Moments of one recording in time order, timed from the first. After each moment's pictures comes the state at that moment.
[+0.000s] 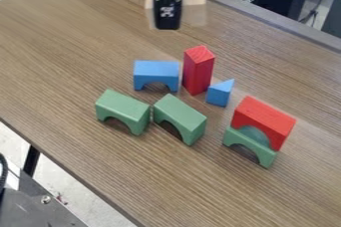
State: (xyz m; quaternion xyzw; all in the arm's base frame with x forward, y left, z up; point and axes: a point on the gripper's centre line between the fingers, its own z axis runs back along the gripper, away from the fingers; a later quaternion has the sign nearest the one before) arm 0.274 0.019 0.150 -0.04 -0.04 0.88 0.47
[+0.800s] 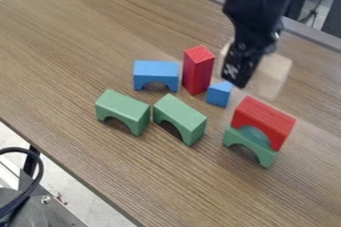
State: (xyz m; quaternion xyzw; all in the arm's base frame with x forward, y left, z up) arm 0.270 -0.084 0.122 0.02 -0.09 0.71 0.70
